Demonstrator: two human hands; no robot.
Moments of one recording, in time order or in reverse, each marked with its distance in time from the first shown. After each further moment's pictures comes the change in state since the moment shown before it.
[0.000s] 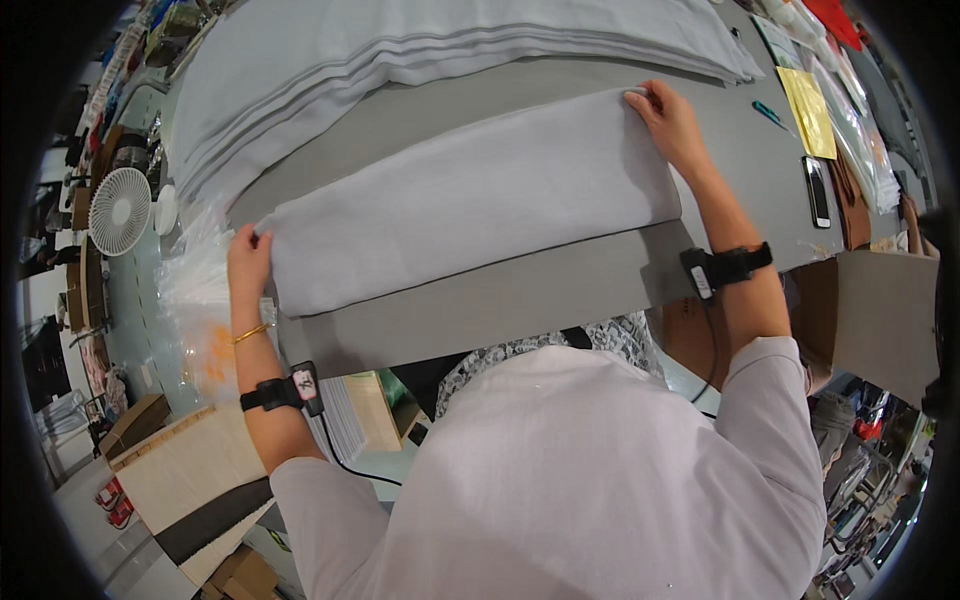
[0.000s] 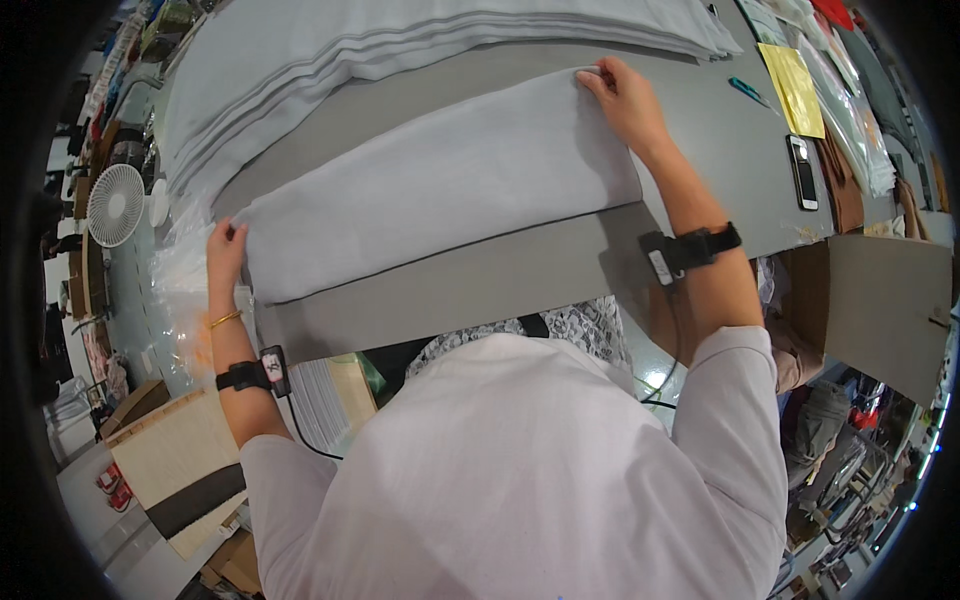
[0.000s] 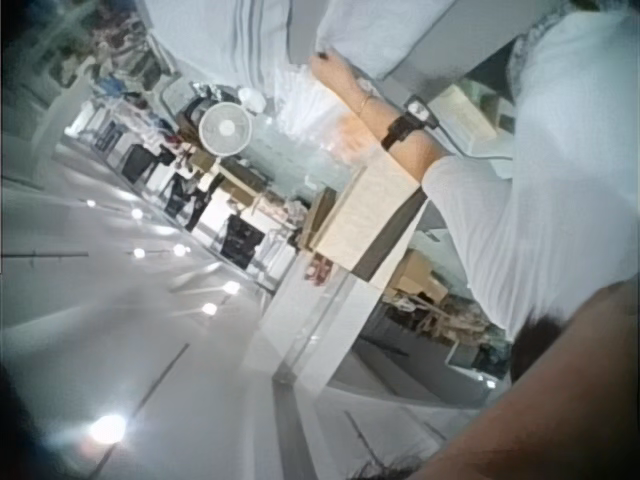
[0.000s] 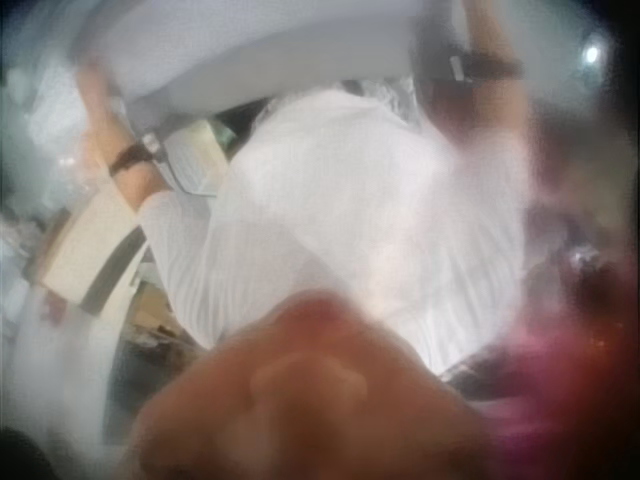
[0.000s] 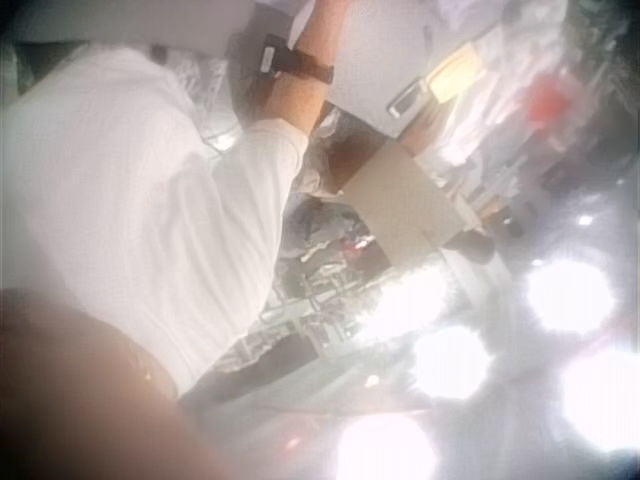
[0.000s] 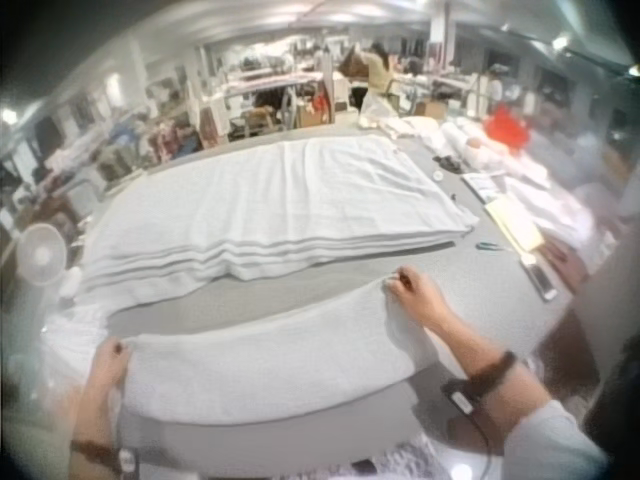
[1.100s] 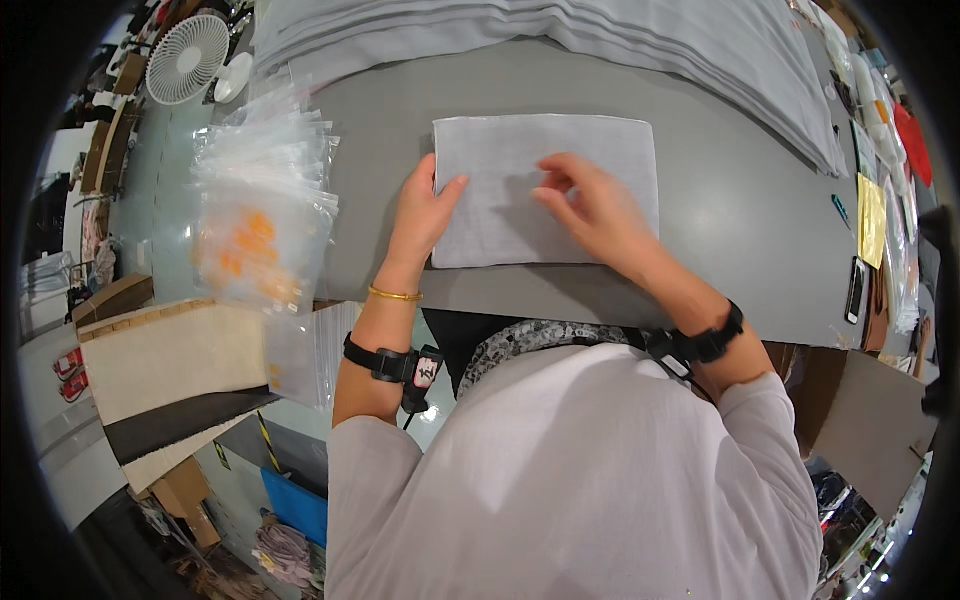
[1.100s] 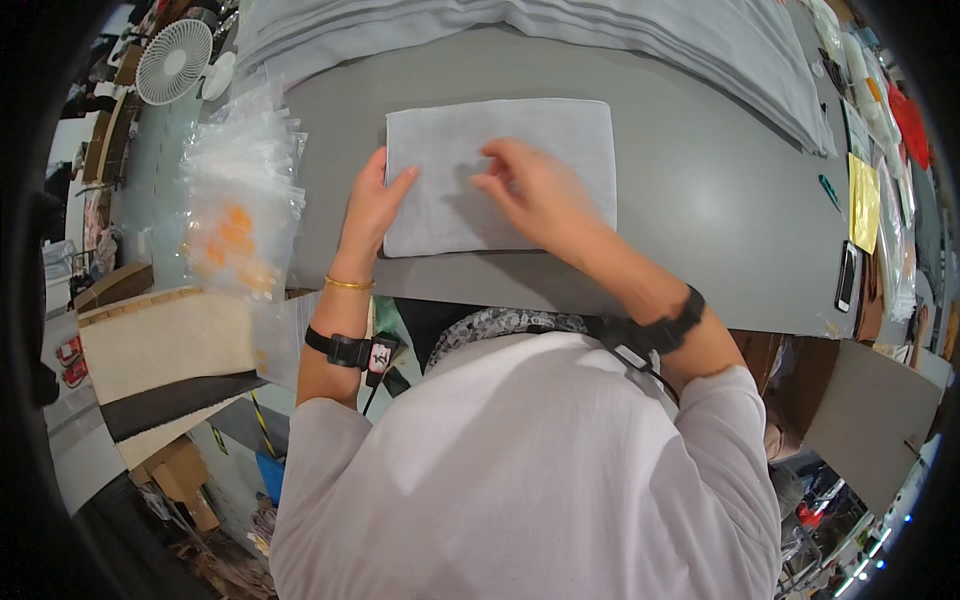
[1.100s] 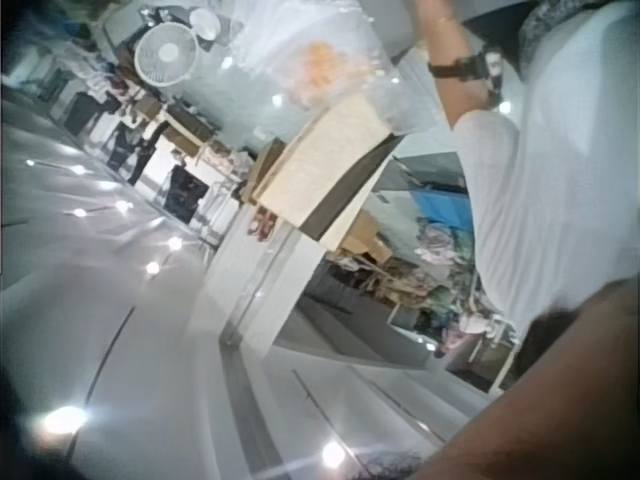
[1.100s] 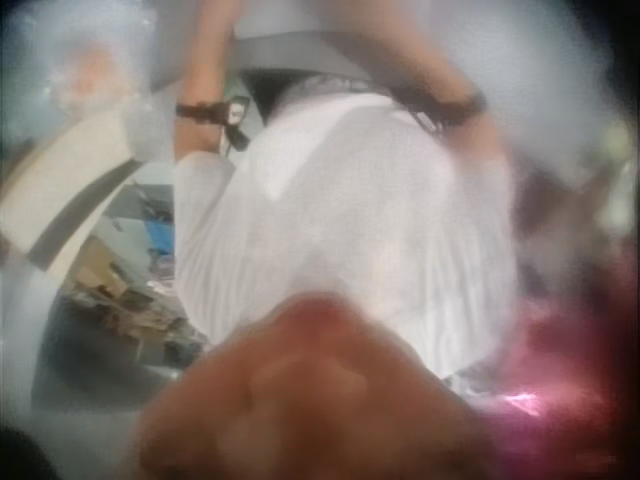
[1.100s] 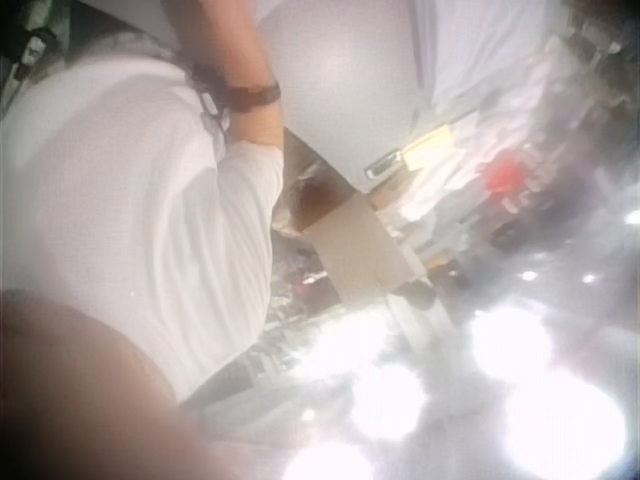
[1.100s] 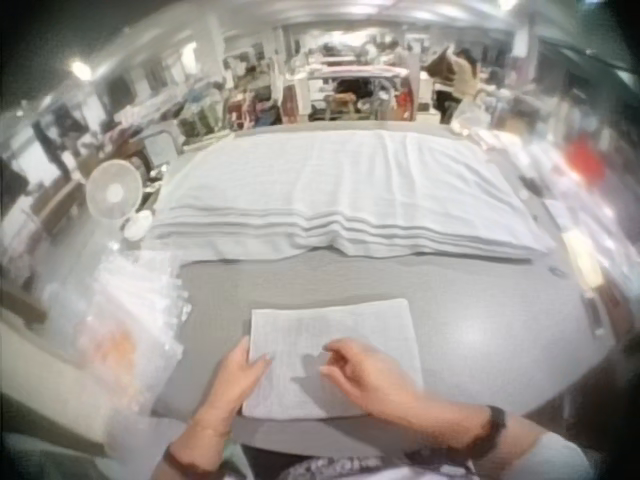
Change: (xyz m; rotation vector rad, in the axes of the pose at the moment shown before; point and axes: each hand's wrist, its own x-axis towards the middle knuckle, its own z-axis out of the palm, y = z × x) left_hand -0.087 0.105 0.082 -0.902 -0.079 -0.237; right_hand -0.104 -0.182 0.139 0.164 -0.575 -0.335
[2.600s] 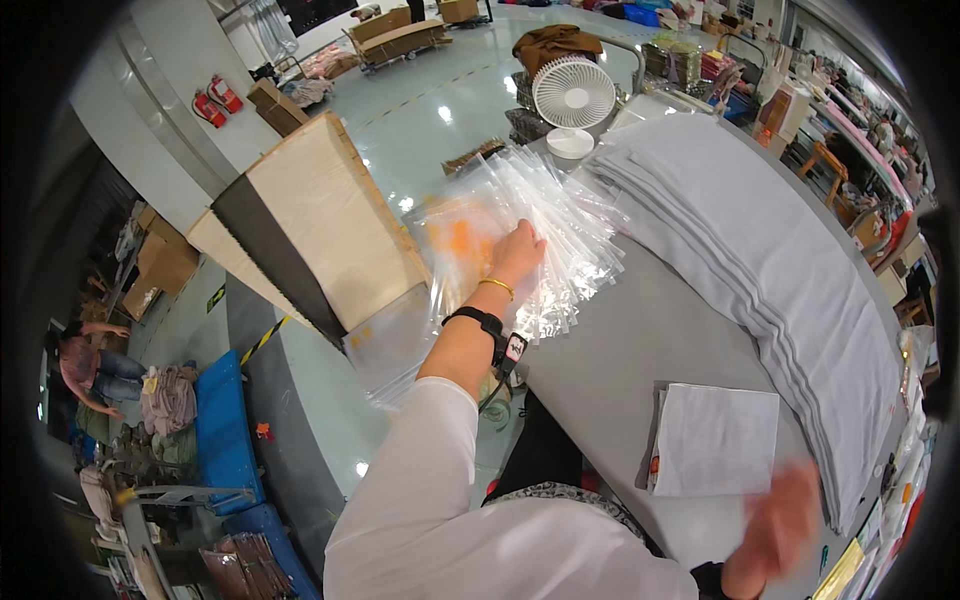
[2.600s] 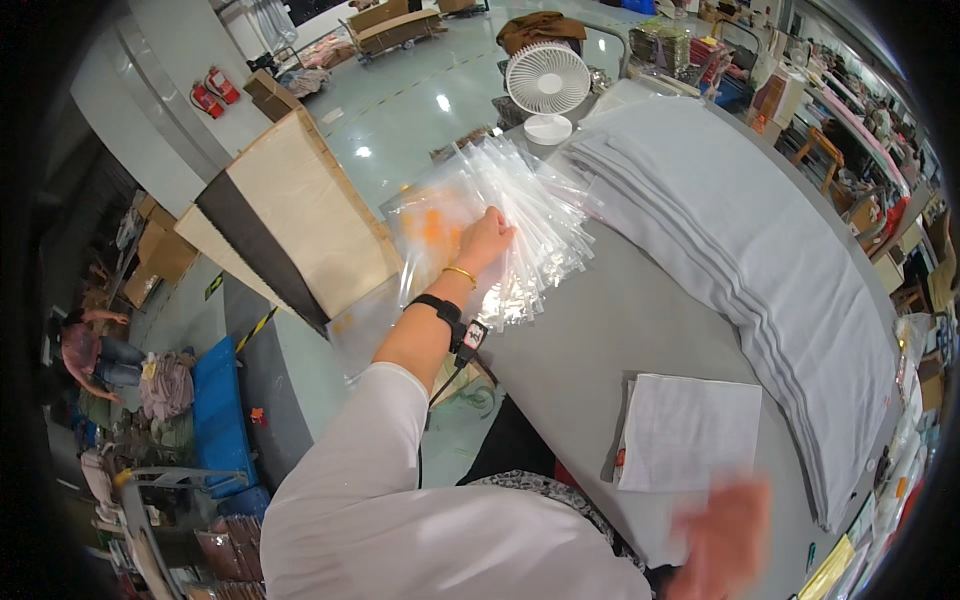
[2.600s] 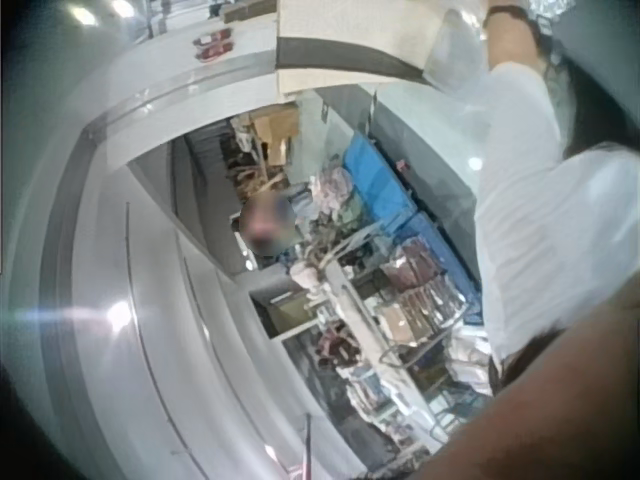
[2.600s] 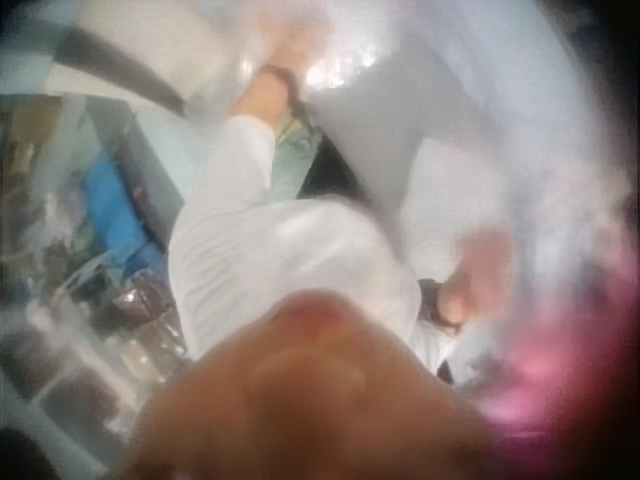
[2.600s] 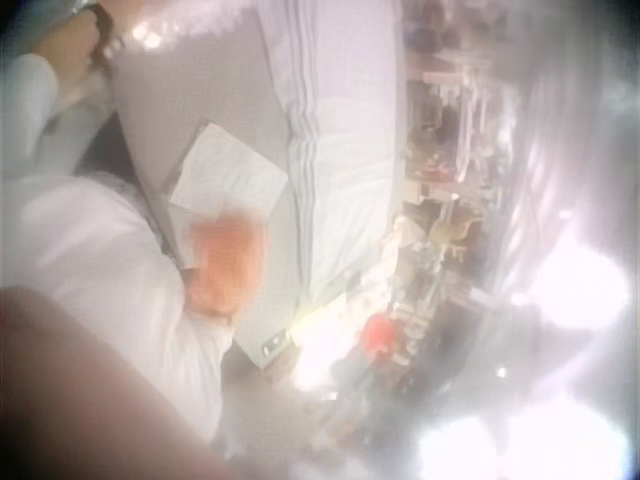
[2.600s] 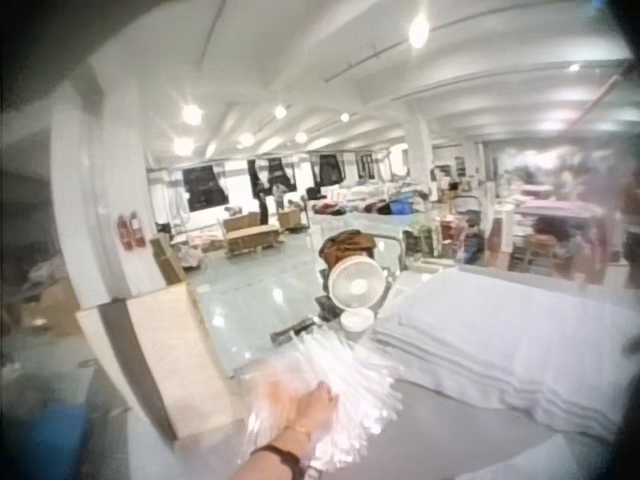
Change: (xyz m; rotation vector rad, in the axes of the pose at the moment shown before) left_hand 0.045 -0.070 -0.252 0.633 0.738 -0.175; right_hand -0.032 -0.166 -0.088 0.109 0.099 -0.975
